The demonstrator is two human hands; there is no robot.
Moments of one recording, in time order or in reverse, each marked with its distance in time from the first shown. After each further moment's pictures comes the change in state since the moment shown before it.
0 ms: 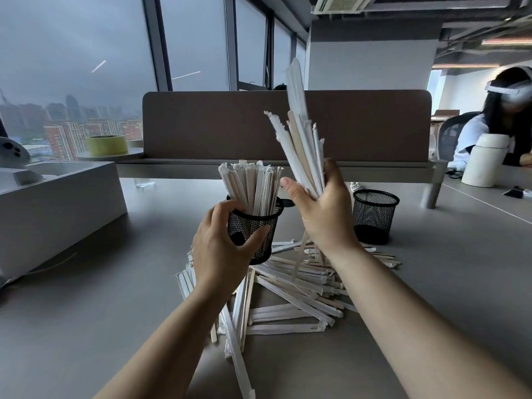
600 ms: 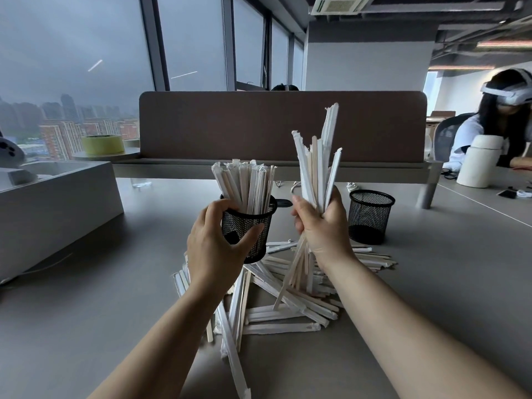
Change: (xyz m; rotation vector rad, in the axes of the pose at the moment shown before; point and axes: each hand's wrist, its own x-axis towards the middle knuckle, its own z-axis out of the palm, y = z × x) left_hand 0.002 -0.001 -0.002 -0.009 0.020 -0.003; right_hand -0.017 0.030 0.000 0.305 0.006 0.353
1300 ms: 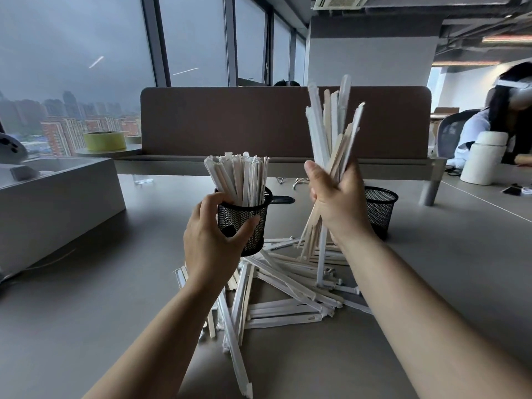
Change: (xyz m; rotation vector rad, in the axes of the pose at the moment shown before) left_hand 0.004 -0.002 -0.004 -0.005 0.046 -0.028; right_hand 0.029 -0.017 -0.007 -0.058 -0.002 -0.153
